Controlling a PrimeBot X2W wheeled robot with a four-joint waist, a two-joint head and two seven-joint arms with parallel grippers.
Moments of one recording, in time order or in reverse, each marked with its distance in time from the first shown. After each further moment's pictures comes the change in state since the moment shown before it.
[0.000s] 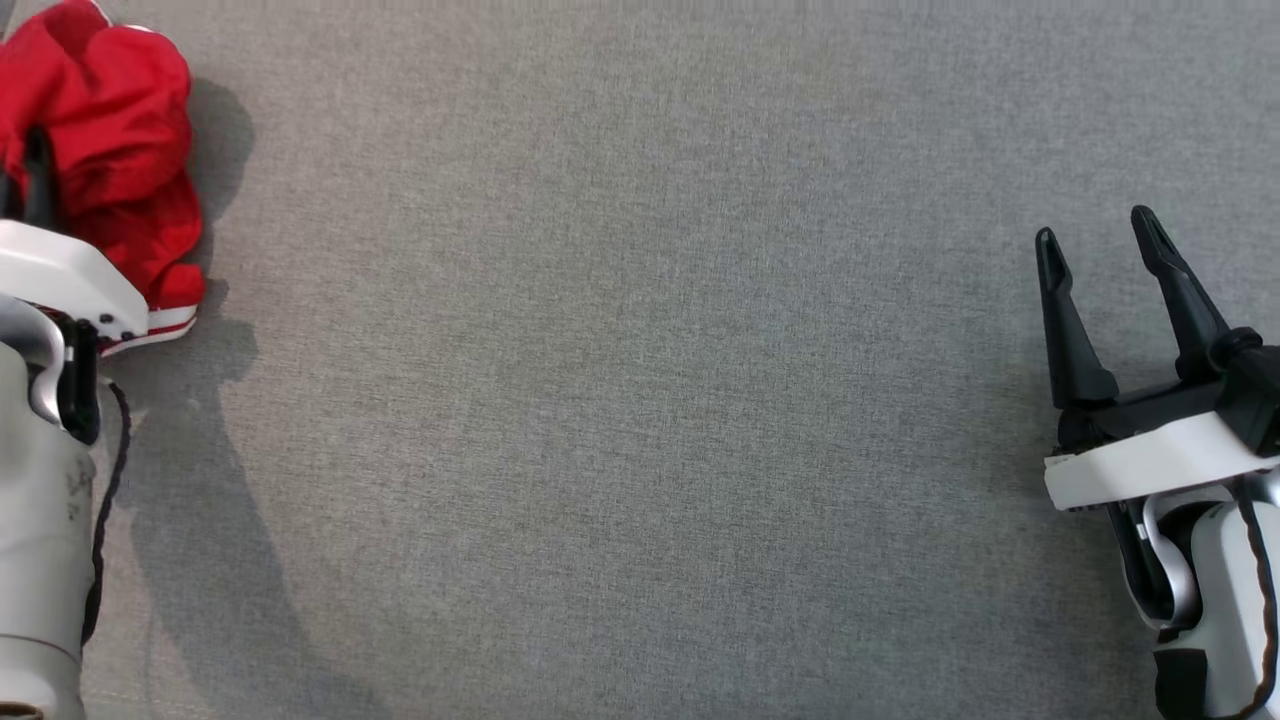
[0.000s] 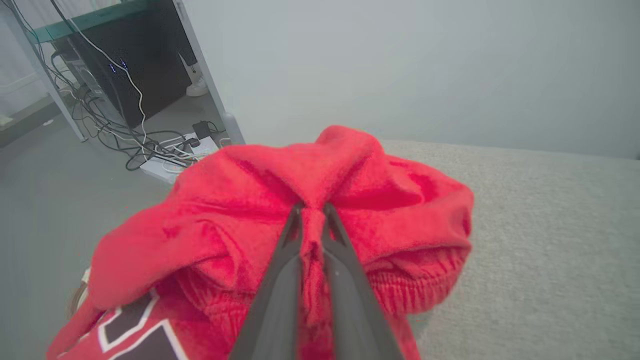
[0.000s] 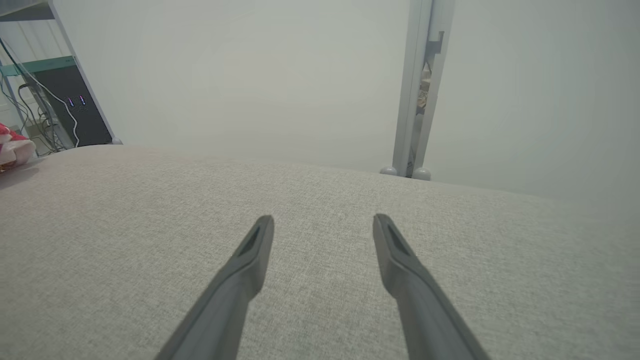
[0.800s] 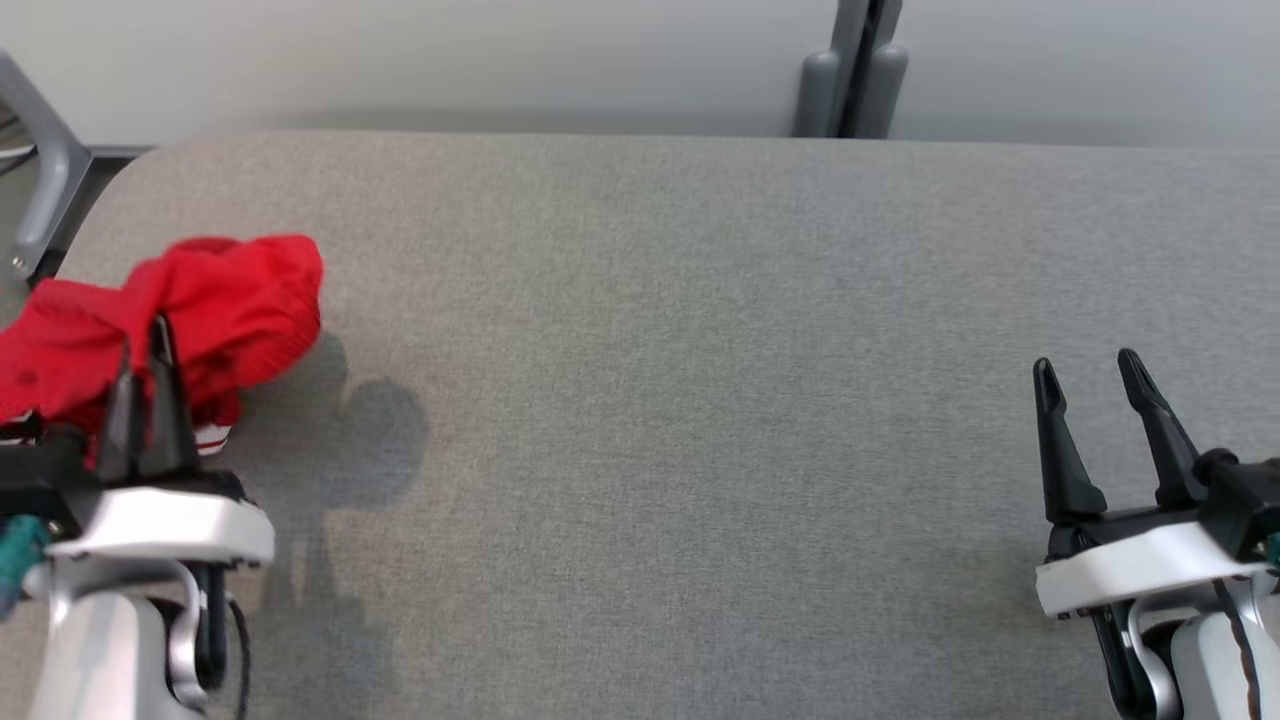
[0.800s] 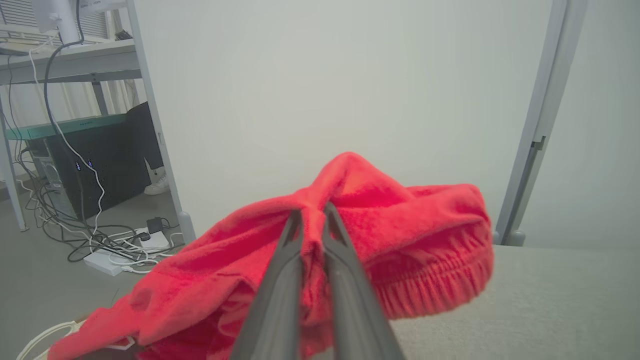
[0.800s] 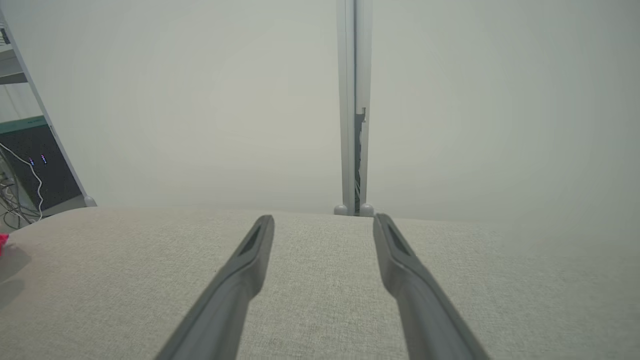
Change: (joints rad) left arm 0.656 -0.128 0.047 -0.836 0.011 0.081 0.026; right arm 0.165 0.060 -0.053 0.069 0.045 0.000 -0.050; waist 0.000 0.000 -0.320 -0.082
